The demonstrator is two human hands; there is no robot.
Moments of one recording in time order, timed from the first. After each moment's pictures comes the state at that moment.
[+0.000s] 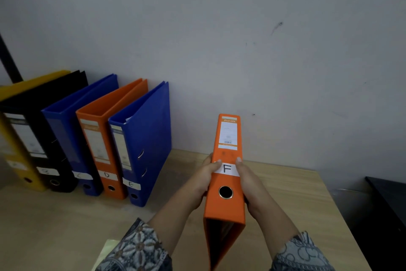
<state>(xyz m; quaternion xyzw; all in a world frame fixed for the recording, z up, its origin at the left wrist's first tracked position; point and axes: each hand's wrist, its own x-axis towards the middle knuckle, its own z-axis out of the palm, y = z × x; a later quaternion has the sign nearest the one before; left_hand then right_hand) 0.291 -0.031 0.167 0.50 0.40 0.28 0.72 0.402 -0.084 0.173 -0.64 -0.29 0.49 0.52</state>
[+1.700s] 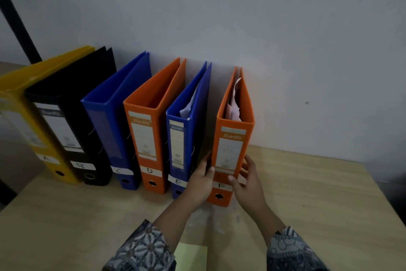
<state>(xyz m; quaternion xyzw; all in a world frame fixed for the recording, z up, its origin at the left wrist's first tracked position) 0.166 0.061 0.089 0.59 0.50 0.25 0.59 0.301 0.011 0.056 -0.69 -0.48 0.26 0.48</state>
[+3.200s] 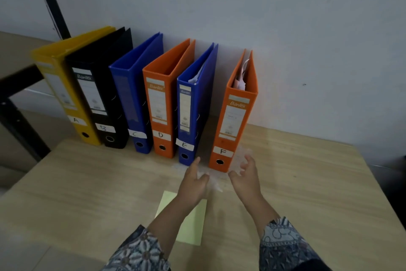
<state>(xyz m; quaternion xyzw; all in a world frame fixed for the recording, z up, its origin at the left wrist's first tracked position) 0.123 -0.045 0.062 0.55 0.55 0.28 0.56 0.266 -0.066 0.055 -0.77 -0.36 0.31 0.41</state>
